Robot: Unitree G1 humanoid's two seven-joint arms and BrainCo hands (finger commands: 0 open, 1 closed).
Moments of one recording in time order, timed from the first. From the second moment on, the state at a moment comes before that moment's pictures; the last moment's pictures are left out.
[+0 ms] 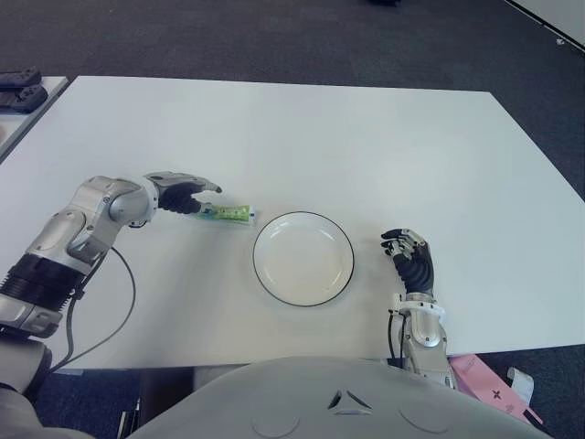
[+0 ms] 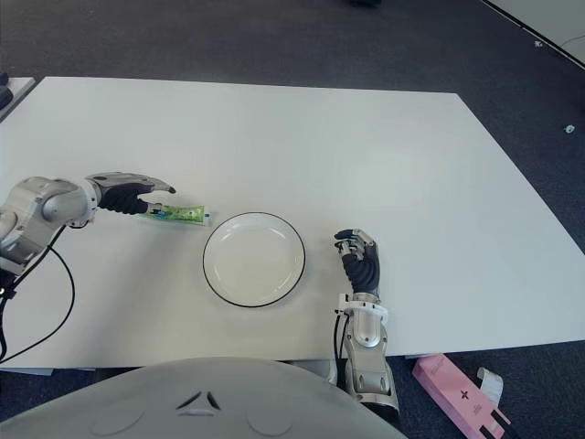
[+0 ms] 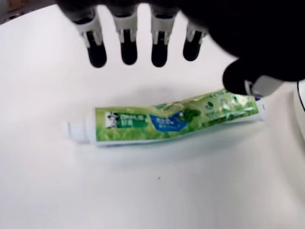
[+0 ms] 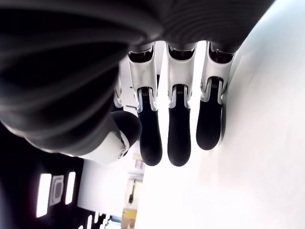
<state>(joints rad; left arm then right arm) -0.24 0.88 -0.31 0.08 0.62 -0.13 -0.66 0.39 -0.01 -0.04 -0.03 -0.15 -0.19 -0.17</state>
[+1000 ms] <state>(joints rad) -0.24 0.78 -0.45 0.36 0.83 -0.26 -0.28 0.42 -0.01 -0.03 -0.04 -0.16 -0.21 -0.18</state>
